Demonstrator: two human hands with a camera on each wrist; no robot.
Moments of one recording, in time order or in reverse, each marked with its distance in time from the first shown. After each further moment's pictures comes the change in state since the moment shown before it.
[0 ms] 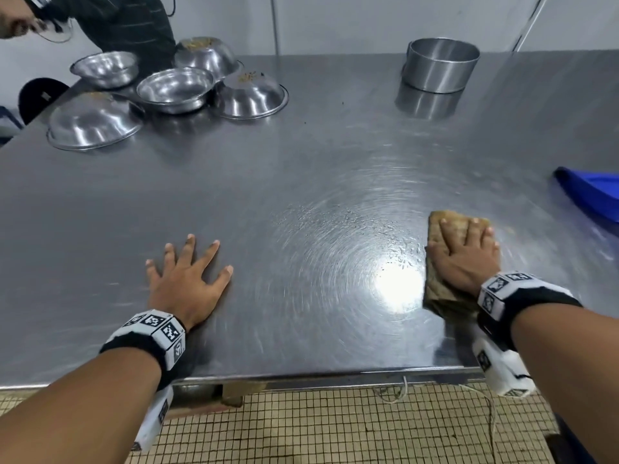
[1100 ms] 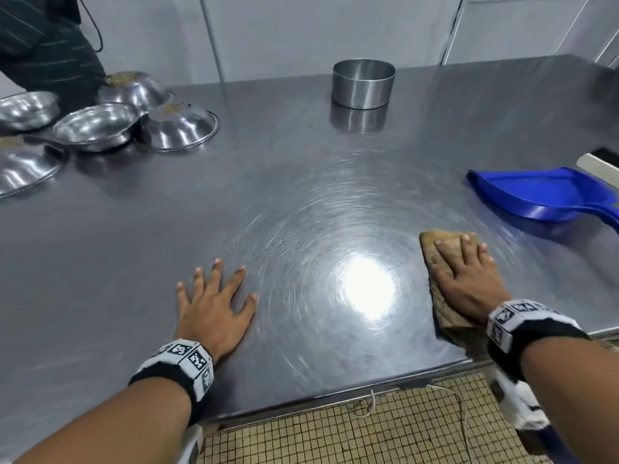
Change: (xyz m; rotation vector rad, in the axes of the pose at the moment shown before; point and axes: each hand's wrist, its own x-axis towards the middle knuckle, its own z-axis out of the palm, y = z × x) left_hand -0.021 0.160 0.008 0.010 -0.105 0.216; right_hand -0.003 0.139 -0.022 -0.090 0.025 -0.051
